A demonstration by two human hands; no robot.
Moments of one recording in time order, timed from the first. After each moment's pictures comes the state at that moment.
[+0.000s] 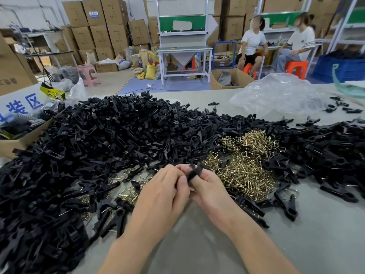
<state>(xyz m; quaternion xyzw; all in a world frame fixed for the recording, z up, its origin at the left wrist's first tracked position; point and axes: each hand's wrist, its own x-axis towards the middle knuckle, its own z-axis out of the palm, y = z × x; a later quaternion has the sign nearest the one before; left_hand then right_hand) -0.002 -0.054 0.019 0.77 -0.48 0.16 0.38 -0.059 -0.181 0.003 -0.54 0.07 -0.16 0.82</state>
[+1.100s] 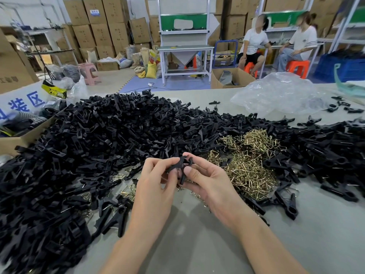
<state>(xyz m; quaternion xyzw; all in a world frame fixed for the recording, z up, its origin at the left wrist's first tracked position) 0.006 -0.055 0.013 0.76 -0.35 0.10 0.53 -0.064 -0.186 0.013 -0.51 0.09 -0.18 0.84</state>
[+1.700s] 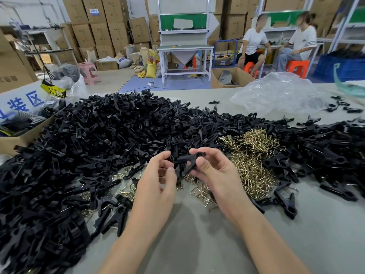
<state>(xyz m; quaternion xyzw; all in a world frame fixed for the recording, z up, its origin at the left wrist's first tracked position) 0.005 -0.055 0.014 0.76 -0.33 0.02 0.56 -0.069 -0.199 0.018 -0.51 0.08 -0.29 0.81</state>
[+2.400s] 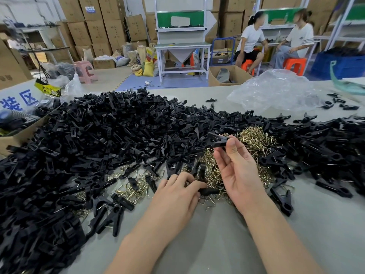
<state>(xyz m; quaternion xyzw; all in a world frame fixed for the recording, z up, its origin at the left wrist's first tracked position) -0.007 -0.074 0.000 0.84 -0.52 0.05 0.16 -0.082 -0.230 0.032 -0.29 0.12 -0.35 0.88</state>
